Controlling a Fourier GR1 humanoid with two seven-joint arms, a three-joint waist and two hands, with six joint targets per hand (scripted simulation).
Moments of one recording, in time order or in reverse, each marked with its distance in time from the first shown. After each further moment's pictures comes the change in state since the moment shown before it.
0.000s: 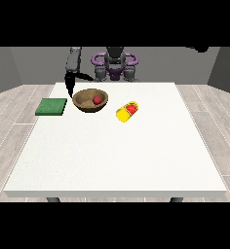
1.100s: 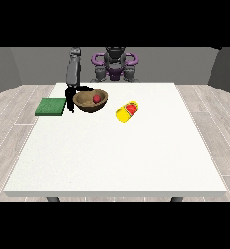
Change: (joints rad) left arm -0.010 0.151 0.042 -0.093 0.234 -0.080 0.152; right arm -0.084 -0.026 -0.098 0.351 -0.048 0.081 -0.302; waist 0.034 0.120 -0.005
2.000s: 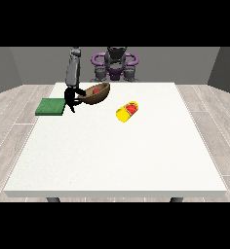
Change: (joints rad) left arm -0.081 0.009 -0.007 -0.069 0.085 0.028 0.075; right arm 0.063 -0.031 -0.040 -0.039 -0.038 -0.032 -0.052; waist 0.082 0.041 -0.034
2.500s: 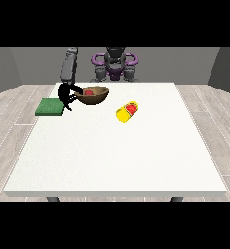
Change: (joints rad) left arm 0.058 0.032 0.020 0.095 -0.009 0.002 0.005; right arm -0.049 -0.053 0.057 -0.044 -0.001 -0.092 0.387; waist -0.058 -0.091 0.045
